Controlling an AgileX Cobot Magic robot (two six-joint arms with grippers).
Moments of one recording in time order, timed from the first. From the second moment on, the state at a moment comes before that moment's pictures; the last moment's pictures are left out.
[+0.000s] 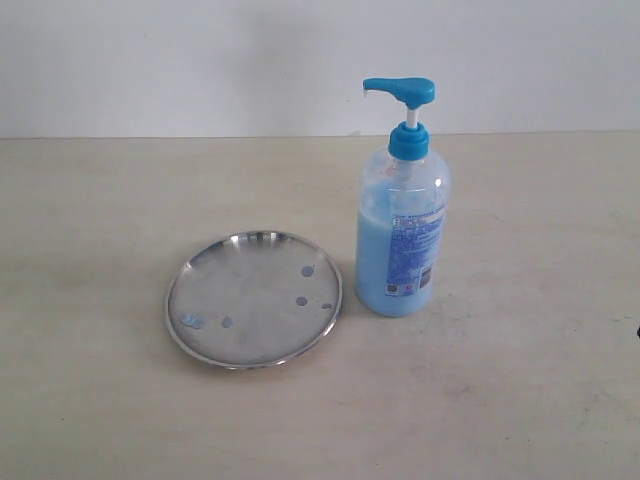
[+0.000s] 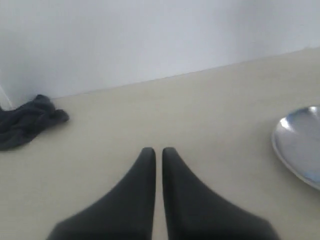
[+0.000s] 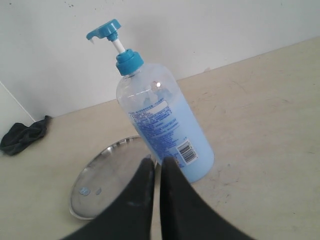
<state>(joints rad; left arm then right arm) 0.01 0.29 0.00 -0.02 0.00 0.20 0.29 0.17 0.00 0.66 0.03 -0.16</state>
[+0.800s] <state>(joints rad) 0.09 0.00 0.00 -0.10 0.32 0.20 0.29 0.17 0.00 0.66 0.03 -0.16</state>
